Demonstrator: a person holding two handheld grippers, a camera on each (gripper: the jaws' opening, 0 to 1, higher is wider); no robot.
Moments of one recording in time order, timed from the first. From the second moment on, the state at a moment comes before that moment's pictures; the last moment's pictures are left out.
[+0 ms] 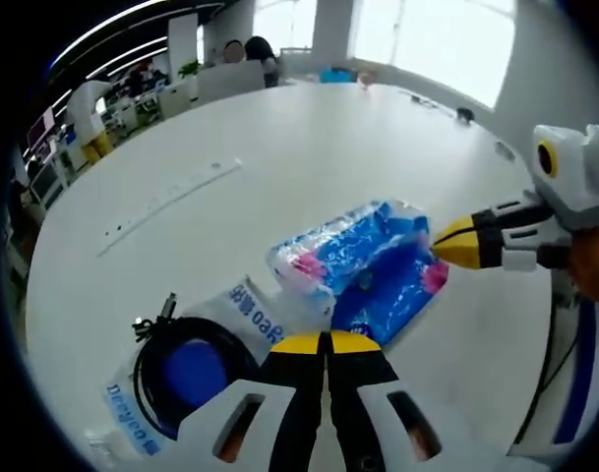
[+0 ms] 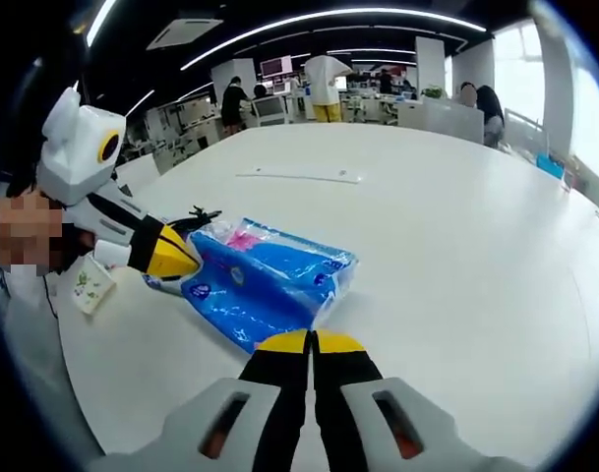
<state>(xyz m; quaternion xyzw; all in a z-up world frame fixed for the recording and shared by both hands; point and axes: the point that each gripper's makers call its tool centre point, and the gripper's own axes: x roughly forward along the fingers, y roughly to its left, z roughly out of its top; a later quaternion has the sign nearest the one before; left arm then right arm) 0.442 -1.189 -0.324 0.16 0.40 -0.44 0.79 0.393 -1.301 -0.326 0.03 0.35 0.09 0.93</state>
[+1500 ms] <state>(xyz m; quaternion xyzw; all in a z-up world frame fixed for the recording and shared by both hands) 0.442 -1.195 -0.348 0.14 0.45 -0.42 0.78 0.398 -1.309 -0.349 0.04 0.37 0.09 0.92</state>
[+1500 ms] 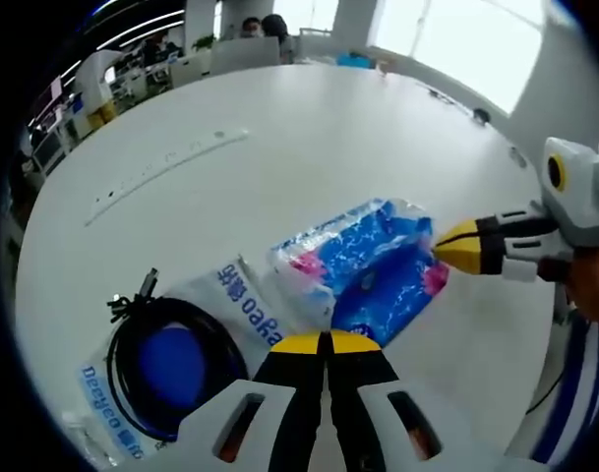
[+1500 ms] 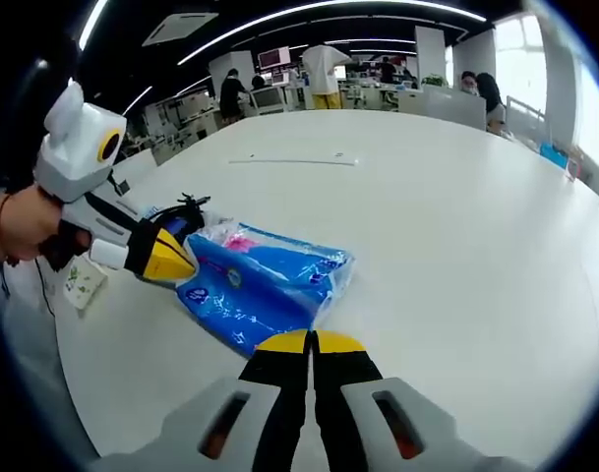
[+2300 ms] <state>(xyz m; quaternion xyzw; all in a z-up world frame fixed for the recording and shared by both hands) 0.440 -1.195 -0.350 0.15 0.44 -0.42 0.78 0.398 -1.311 -0.353 0.04 0.37 0.09 0.92</state>
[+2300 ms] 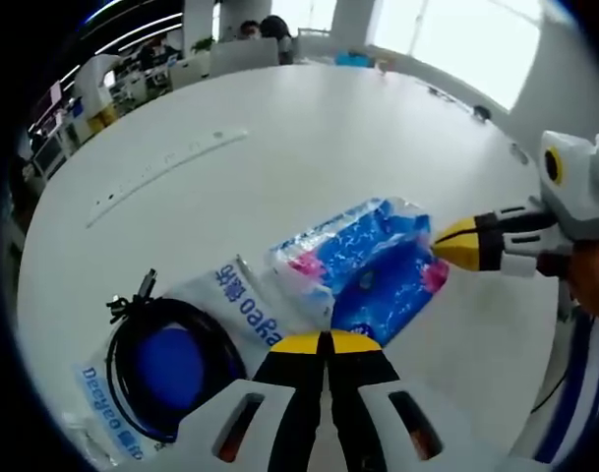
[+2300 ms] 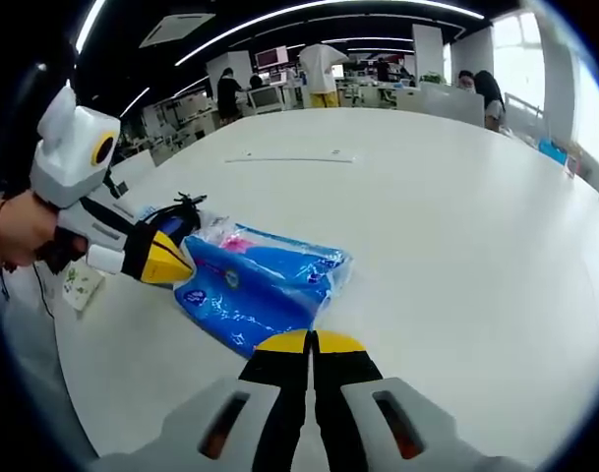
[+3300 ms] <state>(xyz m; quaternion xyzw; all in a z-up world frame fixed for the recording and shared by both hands) 0.440 -1.192 -0.346 0.16 0.42 -0.42 0.78 0.398 -1.306 -0.355 0.05 0.37 0.09 0.92</state>
